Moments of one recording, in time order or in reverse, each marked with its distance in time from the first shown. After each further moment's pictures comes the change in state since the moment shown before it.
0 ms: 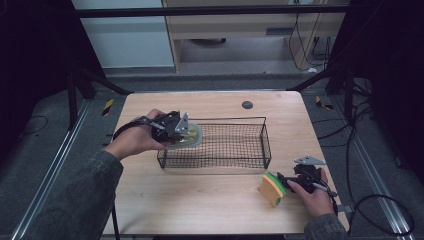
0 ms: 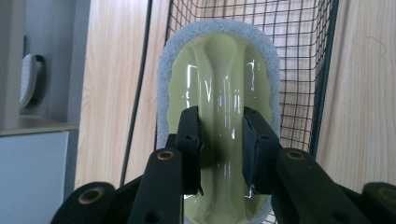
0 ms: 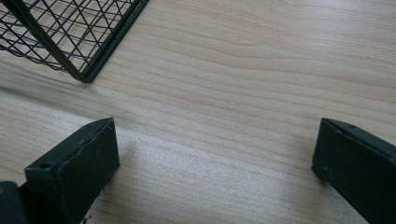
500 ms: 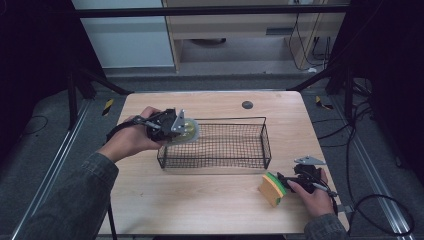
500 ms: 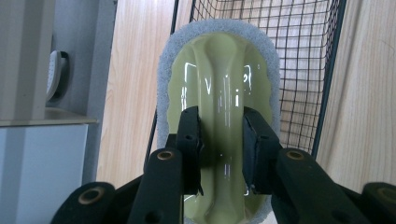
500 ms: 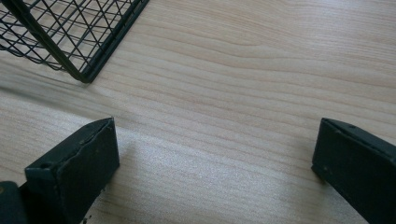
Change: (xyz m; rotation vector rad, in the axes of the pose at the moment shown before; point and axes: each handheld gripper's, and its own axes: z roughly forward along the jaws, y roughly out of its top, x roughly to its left) left arm -0.002 0.002 -0.025 0.006 0.081 -0.010; right arm 0.000 0.000 0.000 0.000 0.000 0.000
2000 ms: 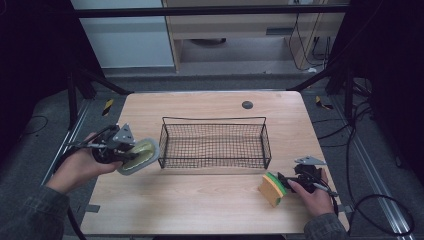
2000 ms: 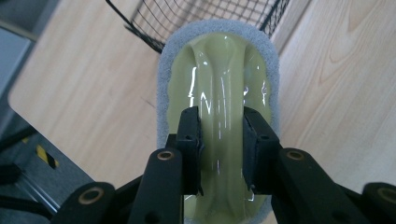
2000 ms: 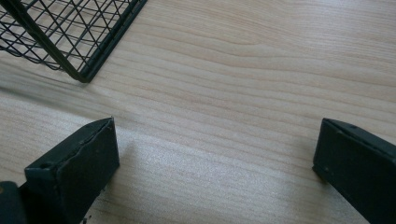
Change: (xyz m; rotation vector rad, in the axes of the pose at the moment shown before) left arm -0.035 -0.106 -0.061 0.020 -0.101 -0.401; right arm -0.001 0.000 0.000 -0.002 0.002 0.007
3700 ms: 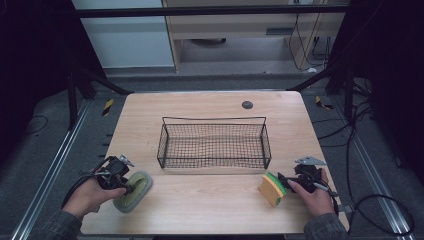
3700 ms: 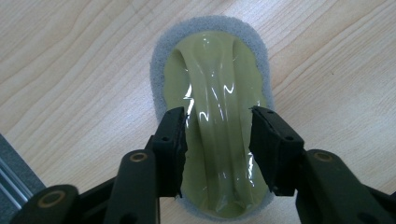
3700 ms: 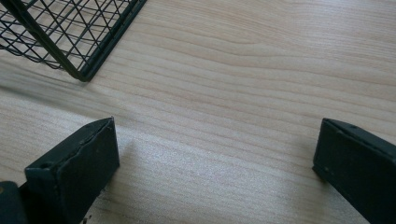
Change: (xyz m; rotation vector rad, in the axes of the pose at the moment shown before) left arm -0.041 -0.076 0.078 0.229 -0.114 -0.431; right arm 0.000 -0.001 -0.001 0.001 0.003 0.002
